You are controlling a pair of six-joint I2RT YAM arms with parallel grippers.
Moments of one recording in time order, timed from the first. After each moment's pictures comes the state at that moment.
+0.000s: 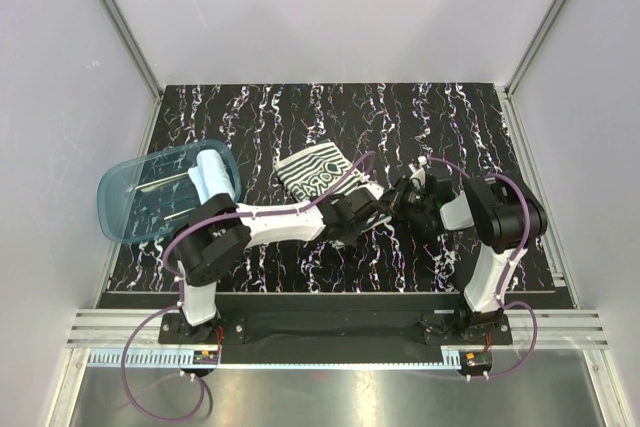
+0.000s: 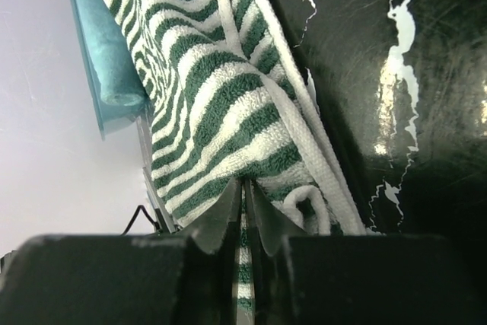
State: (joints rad) left arm -1.05 1.88 1.20 -0.37 -0.24 -0.37; right arm 0.19 1.90 0.55 0.79 -0.73 0.94
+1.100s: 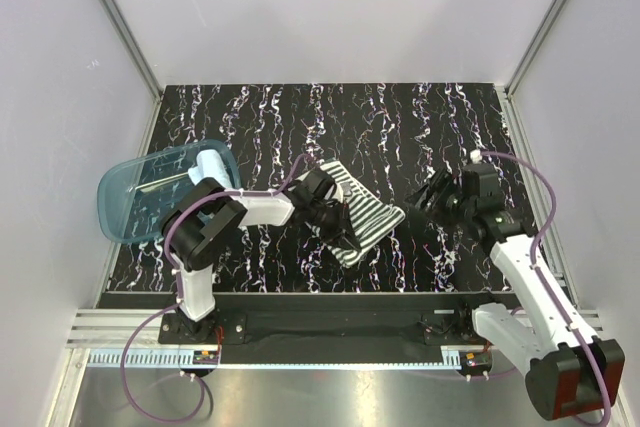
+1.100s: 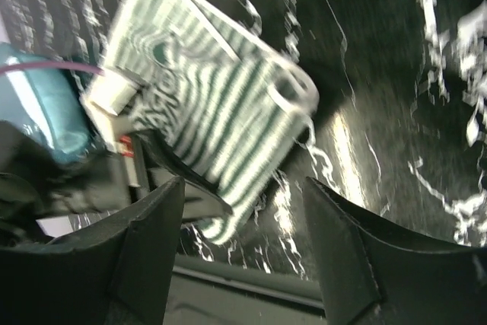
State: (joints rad) left arm -0.77 1.88 0.98 -0.04 0.69 -0.89; right arm 0.19 0.91 0.74 -0.54 -0.19 0.76
